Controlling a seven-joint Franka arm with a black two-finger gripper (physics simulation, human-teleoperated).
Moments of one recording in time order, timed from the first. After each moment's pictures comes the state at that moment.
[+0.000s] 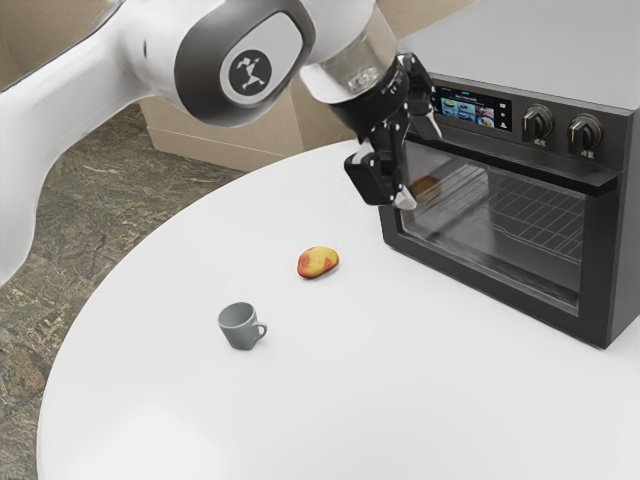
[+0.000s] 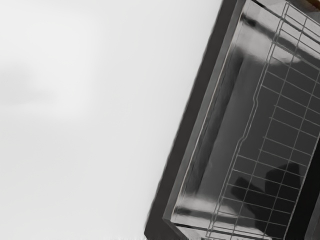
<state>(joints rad) -0.04 0.17 -0.26 -1.23 0.09 1.85 -2.00</state>
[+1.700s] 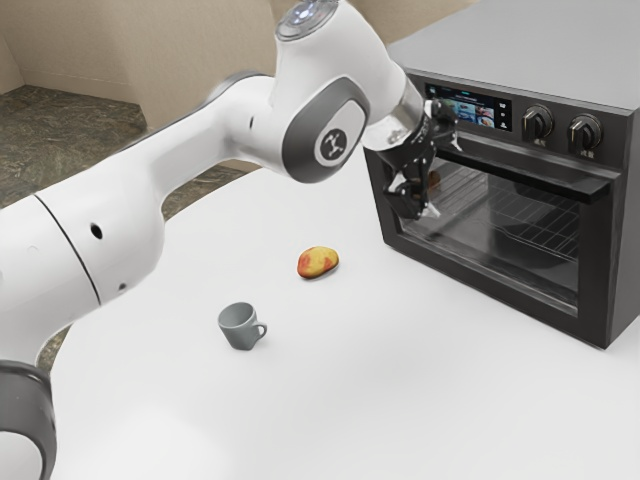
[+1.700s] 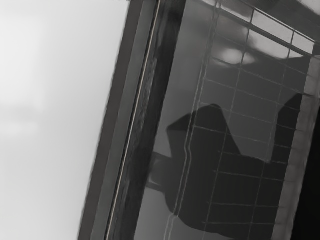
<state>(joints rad) 0.03 0.44 -0.22 -1.18 0.10 2.15 -1.78</state>
